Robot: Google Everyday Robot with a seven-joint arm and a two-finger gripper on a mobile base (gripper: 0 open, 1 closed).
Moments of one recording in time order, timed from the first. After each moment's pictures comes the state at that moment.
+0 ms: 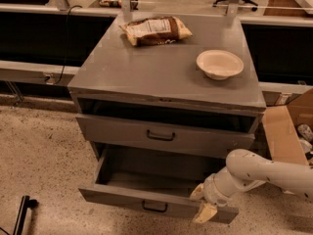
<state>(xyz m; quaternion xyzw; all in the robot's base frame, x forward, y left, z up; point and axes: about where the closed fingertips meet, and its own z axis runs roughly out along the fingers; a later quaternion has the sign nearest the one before) 0.419 -0.147 0.454 -0.66 0.71 0.22 0.14</state>
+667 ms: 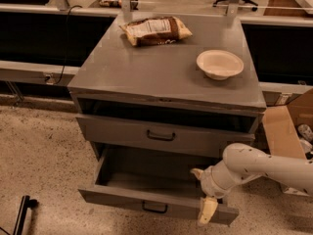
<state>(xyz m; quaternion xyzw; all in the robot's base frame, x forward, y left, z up) 0.443 -0.147 0.473 -0.68 0.70 0.17 0.16</state>
